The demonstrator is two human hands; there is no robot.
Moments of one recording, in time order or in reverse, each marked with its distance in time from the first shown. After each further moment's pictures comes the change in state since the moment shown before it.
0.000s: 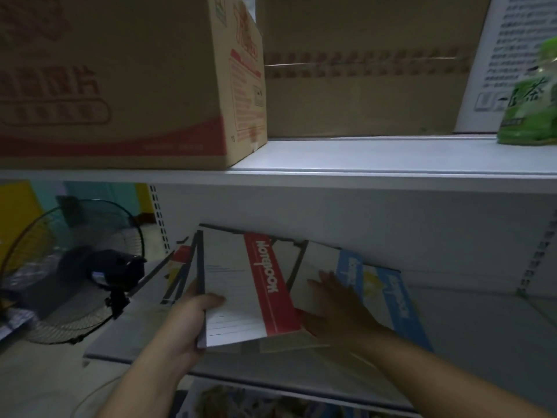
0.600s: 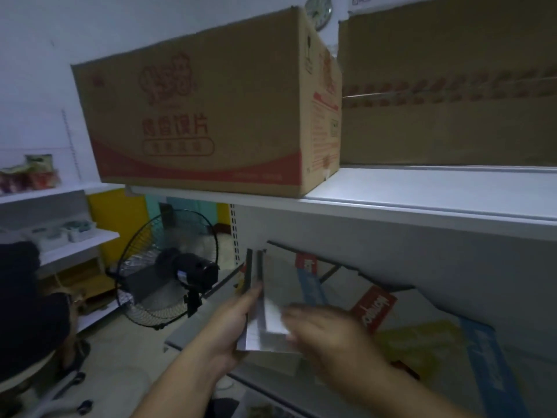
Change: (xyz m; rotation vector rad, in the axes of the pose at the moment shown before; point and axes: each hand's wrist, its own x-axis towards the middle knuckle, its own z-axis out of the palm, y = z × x) left_hand -0.009 0.018 -0.019 -0.086 0.072 0.009; right_hand 0.002 -0.086 -0.002 0.050 0.672 -1.044
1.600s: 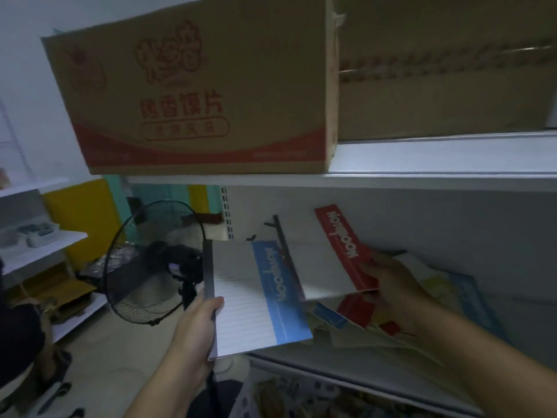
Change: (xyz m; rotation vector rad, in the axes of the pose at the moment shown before) left_hand -0.019 -0.003 -0.071 0.009 0.210 0.104; right_hand 0.006 0.022 -0.015 0.926 0.286 1.428
